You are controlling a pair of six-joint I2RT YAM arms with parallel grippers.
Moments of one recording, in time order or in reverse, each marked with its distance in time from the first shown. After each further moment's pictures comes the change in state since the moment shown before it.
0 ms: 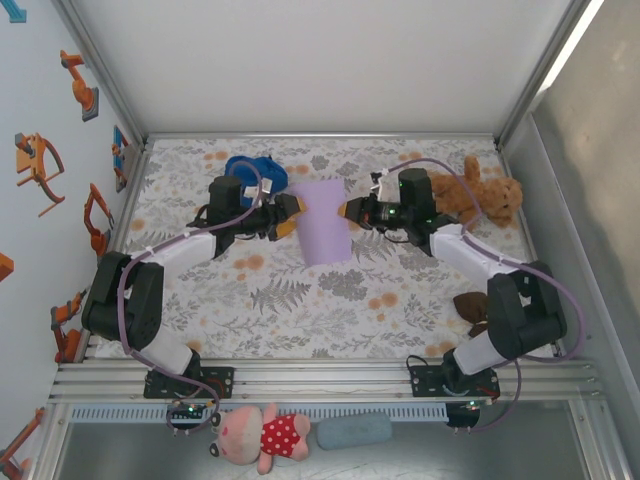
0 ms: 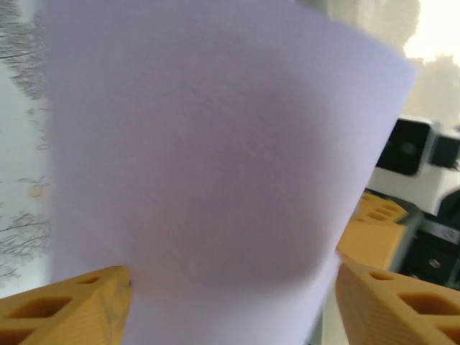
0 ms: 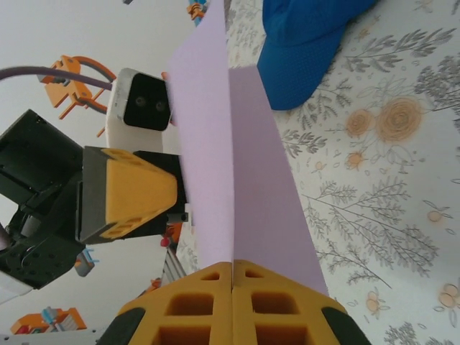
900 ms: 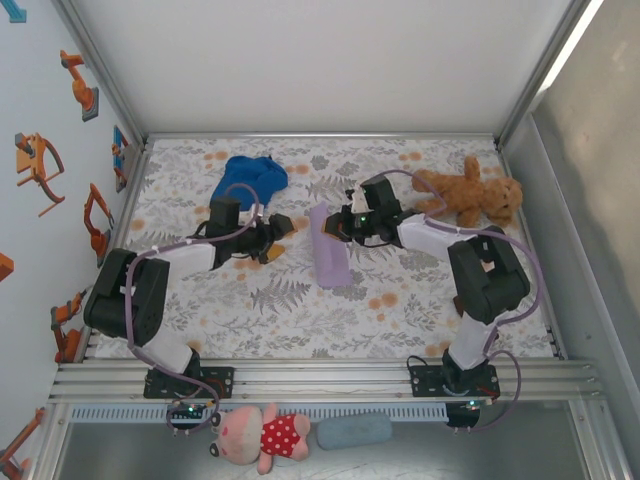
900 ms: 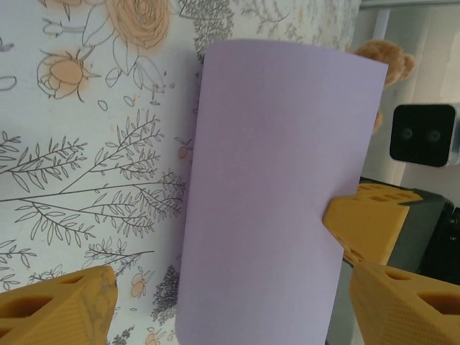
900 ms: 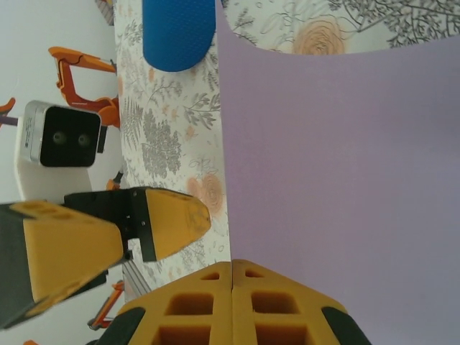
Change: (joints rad) left arm 0.011 0.034 -0.138 -0.019 -0.084 -0.001; right arm 0.123 0.291 0.104 -0.055 0.120 0.064
